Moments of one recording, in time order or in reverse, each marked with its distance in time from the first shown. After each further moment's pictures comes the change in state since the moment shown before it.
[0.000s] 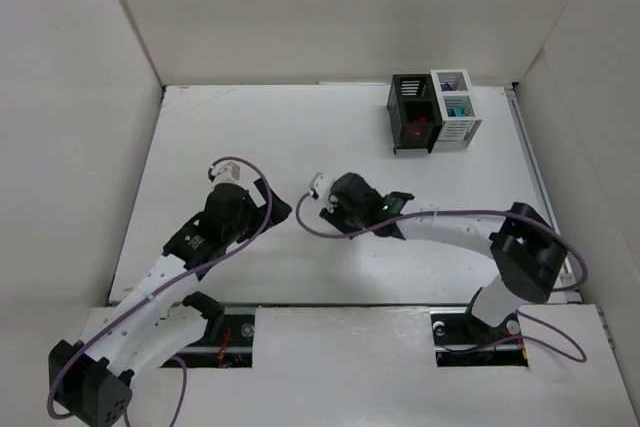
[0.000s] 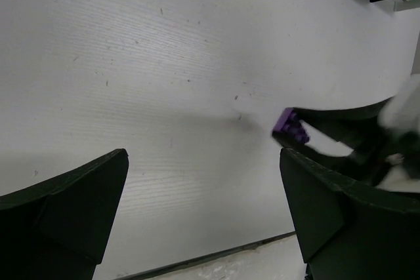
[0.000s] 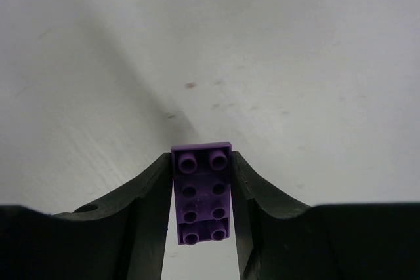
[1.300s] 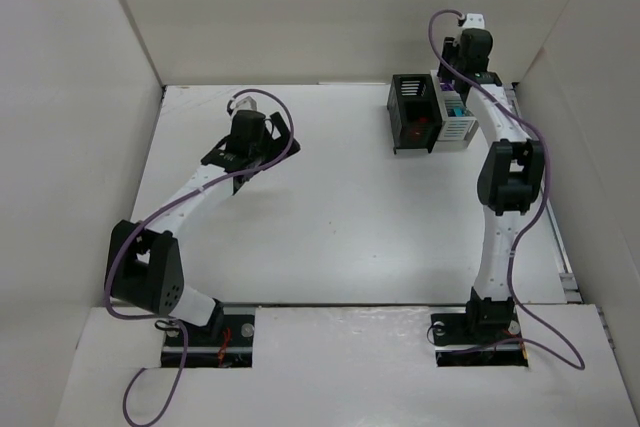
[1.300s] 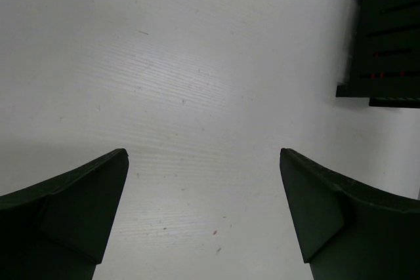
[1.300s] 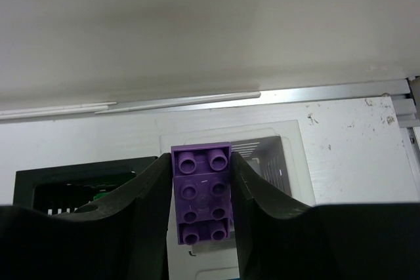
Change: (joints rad) left arm 0.149 0.687 0.476 0.212 -0.006 0.148; right arm -0.961 0.623 1.106 0.084 -0.062 0.218
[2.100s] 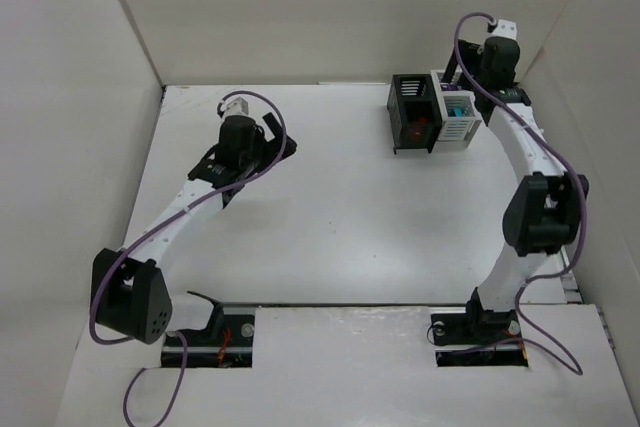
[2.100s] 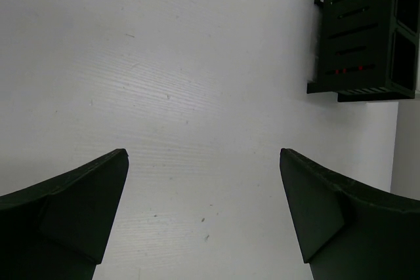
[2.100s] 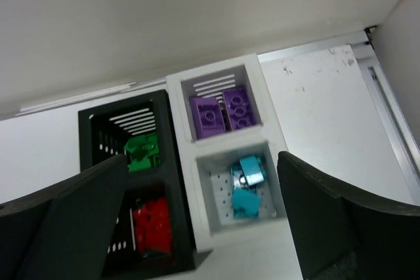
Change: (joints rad) left arm 0.000 -0.122 -0.056 0.013 0.012 -0.009; right arm -0.013 -0.381 -0.387 0.009 0.043 0.122
